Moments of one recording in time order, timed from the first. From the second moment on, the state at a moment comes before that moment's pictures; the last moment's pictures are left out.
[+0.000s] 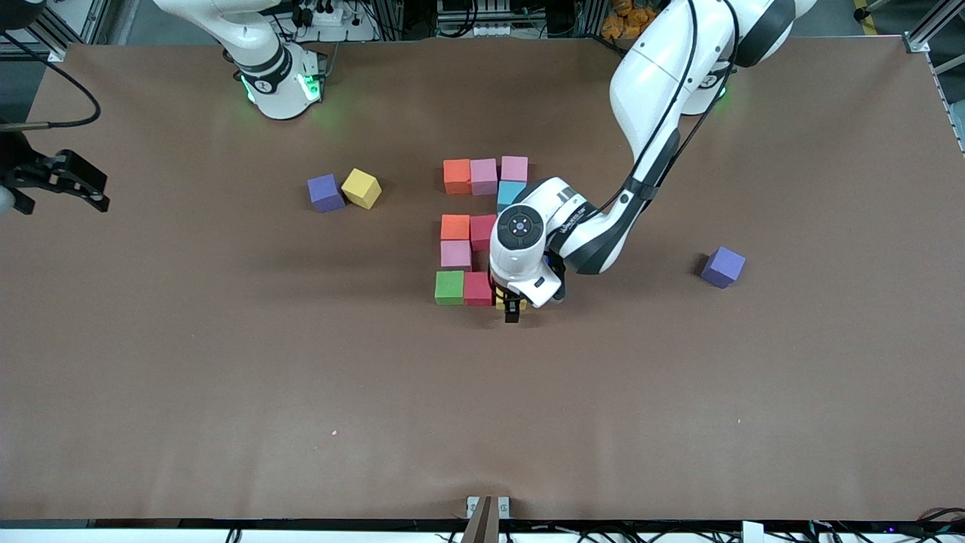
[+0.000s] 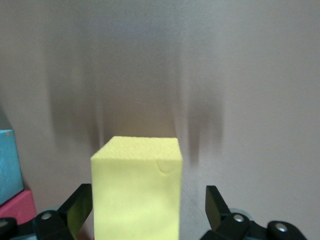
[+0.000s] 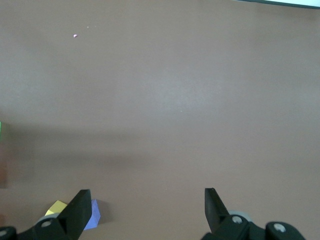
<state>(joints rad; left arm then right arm) -0.56 0.83 -0.19 -1.41 0.16 2.25 -2.37 0.11 -0.03 -0.11 -1.60 -0.08 1.64 -0.07</state>
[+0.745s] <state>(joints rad) -0.42 0.59 -0.20 -1.39 0.11 2.04 -1.97 0.11 -0.02 -0.12 -1.60 -0.07 1.66 -0.07</state>
